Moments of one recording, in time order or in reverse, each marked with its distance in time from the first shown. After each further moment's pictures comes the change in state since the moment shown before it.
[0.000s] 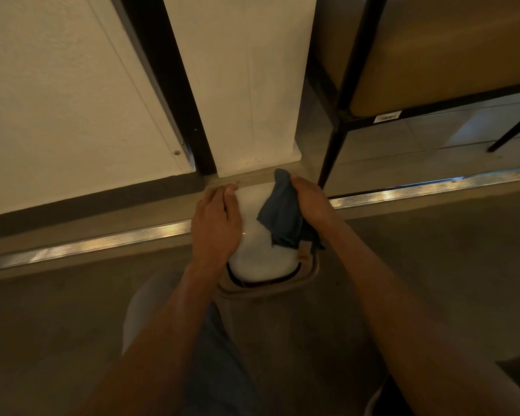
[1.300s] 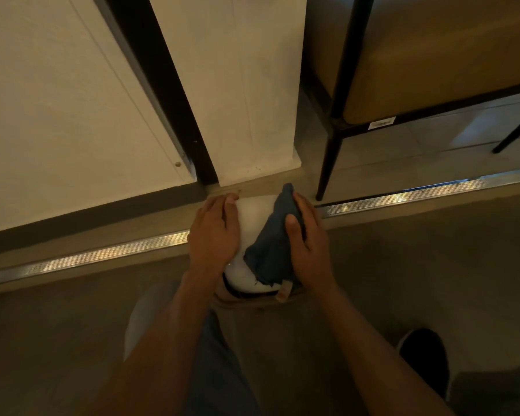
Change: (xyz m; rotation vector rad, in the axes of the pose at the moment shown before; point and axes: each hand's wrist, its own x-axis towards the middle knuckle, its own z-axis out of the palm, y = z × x) left_hand 0.003 -0.004 0.003 0.076 -0.026 -0.004; right_hand -0.049 0.058 0.021 0.019 0.235 -0.508
